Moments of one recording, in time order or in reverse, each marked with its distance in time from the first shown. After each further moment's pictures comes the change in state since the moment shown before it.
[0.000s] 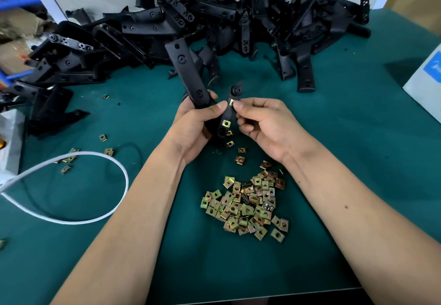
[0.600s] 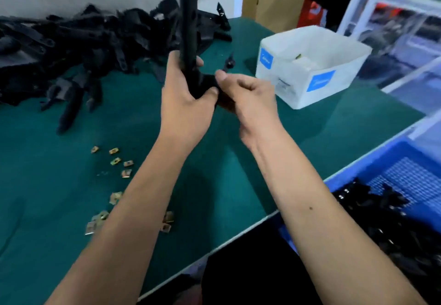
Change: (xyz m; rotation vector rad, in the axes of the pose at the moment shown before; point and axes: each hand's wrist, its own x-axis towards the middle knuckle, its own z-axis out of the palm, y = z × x) left_hand -0.027 -0.026 0.197 0.586 -0.104 0.621; right_hand -0.104 -0.077 -0.092 -0.051 0.536 -0.448
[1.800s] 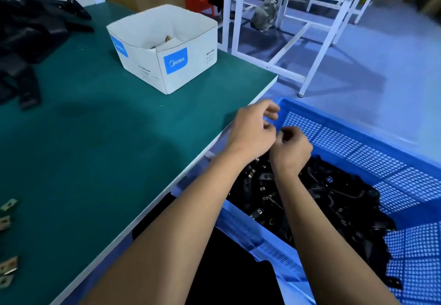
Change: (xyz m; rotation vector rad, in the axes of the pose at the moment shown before) left_hand -0.138 0.043 0.300 -0.080 -0.798 -0.006; right_hand -0.096 0.031 -0.340 -0.984 1.164 0.011
